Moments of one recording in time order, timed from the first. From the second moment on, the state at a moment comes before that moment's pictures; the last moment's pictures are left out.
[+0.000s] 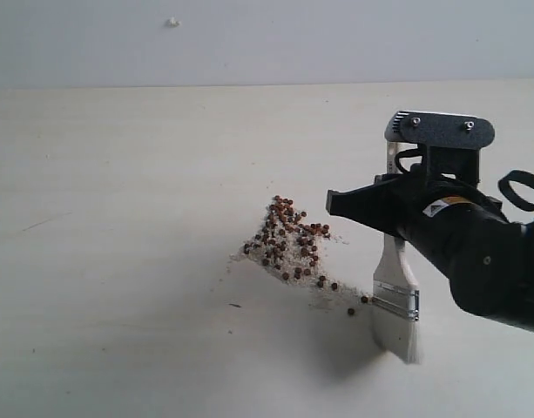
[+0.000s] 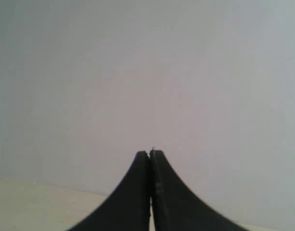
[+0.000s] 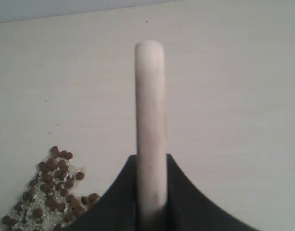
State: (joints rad) left arm 0.03 0.01 -0.04 0.65 -0.17 -0.98; right arm 0.72 1.67 -0.49 0.89 -0.69 -0.27
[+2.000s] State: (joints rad) left arm 0.03 0.01 -0.04 0.65 -0.17 -0.98; right arm 0.72 1.73 -0.52 0.87 -0.79 -0.29
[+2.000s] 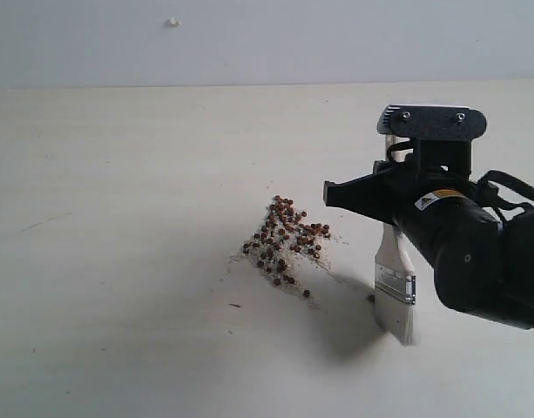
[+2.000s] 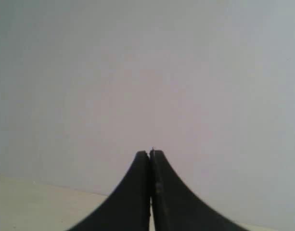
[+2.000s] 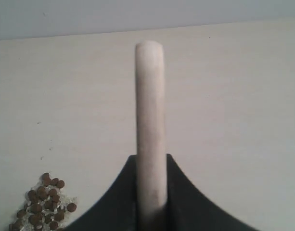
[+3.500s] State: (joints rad) left arm 0.03 0.01 -0.04 0.65 -0.17 -0.98; right arm 0.72 1.66 -0.65 0.41 -0.76 -0.33
